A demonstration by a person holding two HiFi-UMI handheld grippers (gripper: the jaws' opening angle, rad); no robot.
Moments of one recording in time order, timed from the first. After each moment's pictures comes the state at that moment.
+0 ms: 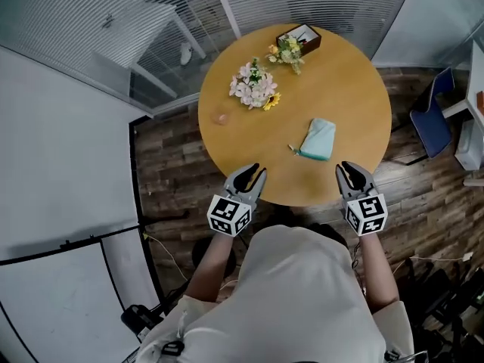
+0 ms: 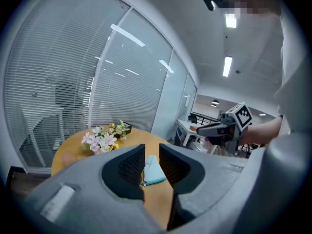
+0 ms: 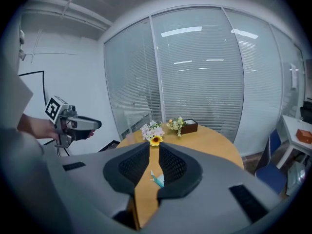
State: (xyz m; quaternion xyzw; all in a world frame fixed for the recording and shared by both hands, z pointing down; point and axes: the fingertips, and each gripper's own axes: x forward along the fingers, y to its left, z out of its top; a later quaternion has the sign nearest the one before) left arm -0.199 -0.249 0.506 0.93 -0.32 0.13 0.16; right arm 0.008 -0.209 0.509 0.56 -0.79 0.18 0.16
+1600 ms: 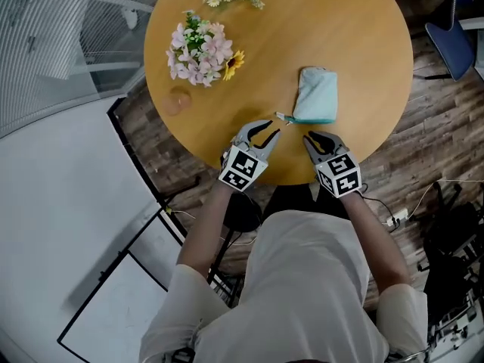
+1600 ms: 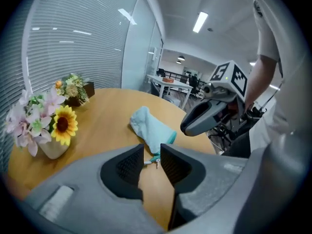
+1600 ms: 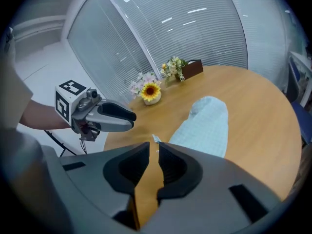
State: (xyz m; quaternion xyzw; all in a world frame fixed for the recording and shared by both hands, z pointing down) left arm -0.090 -0.330 0.758 0.92 -0.06 0.37 0.10; right arm -0.033 -0.278 0.771 0.49 -0.75 0.41 0.18
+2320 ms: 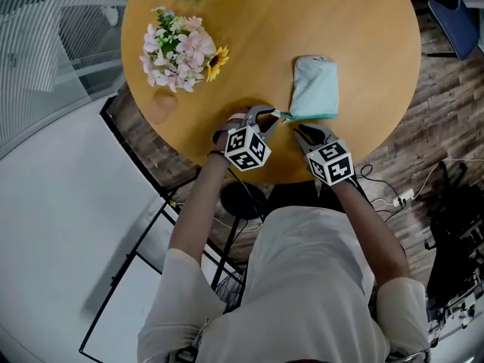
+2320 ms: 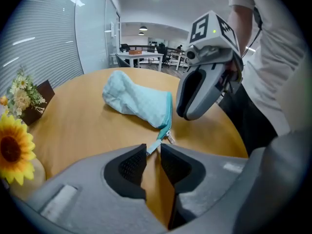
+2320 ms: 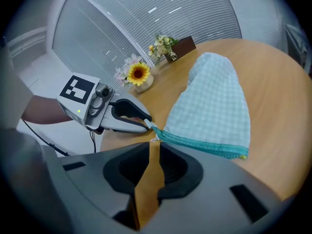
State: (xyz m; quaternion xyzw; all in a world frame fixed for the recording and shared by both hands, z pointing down) left arm -0.079 -0.330 0.863 0.86 0.12 0.49 -0.04; right arm -0.053 -0.282 0.847 0.47 -0.71 0.50 0.16
